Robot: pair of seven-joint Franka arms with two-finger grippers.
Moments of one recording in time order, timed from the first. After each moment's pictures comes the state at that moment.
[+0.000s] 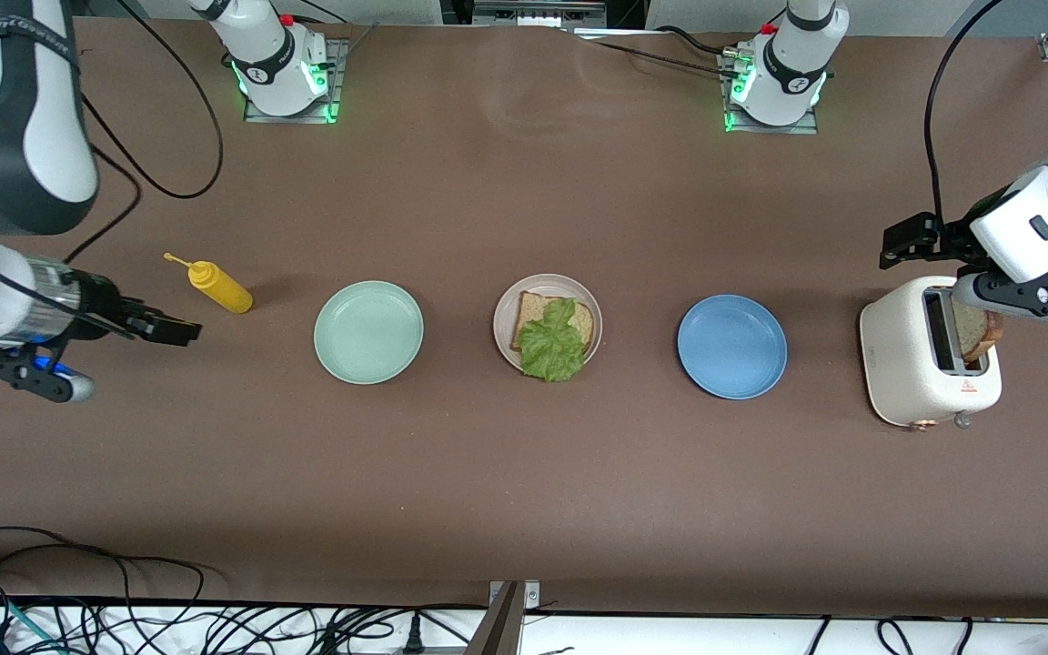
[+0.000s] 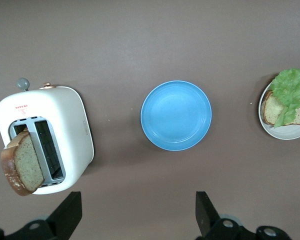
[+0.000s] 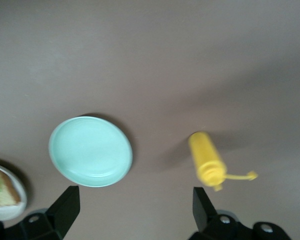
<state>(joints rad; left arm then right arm) 0.05 0.20 -0.13 -1.41 -0.02 1.49 0.10 0.06 0.44 -0.06 -1.30 0.11 1.53 0.29</state>
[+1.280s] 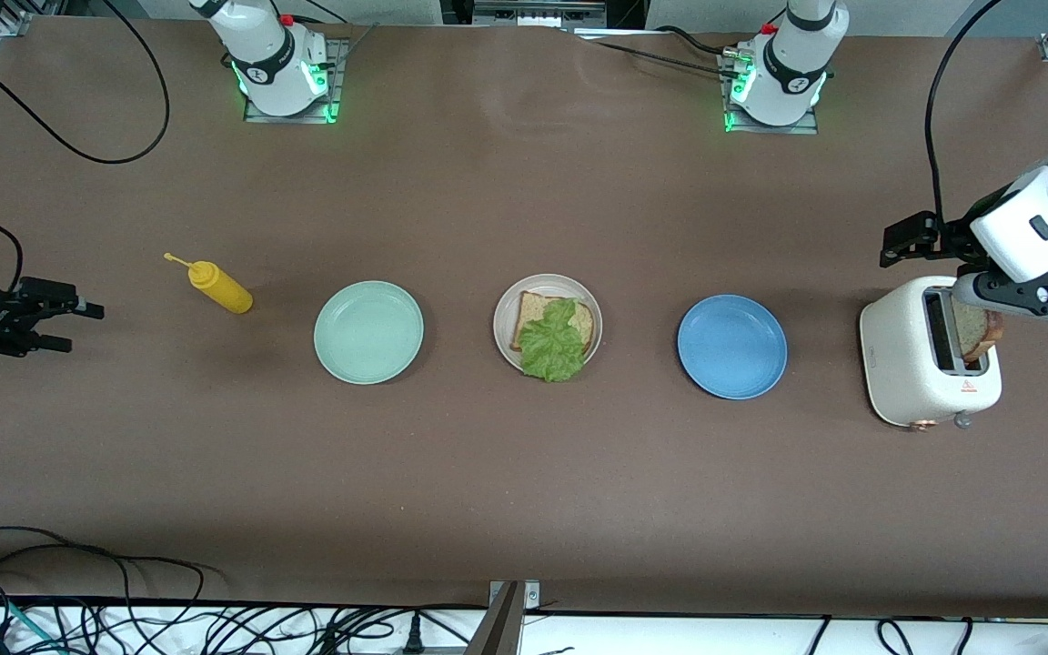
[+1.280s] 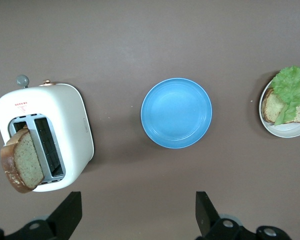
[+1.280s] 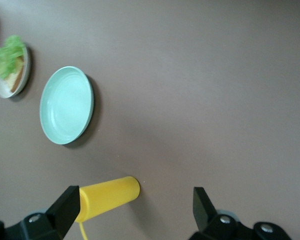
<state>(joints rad) 0.05 0.20 -0.13 -1.41 -0.02 1.48 0.10 -0.21 0.49 -0.24 -1.60 0.62 1.73 -1.18</state>
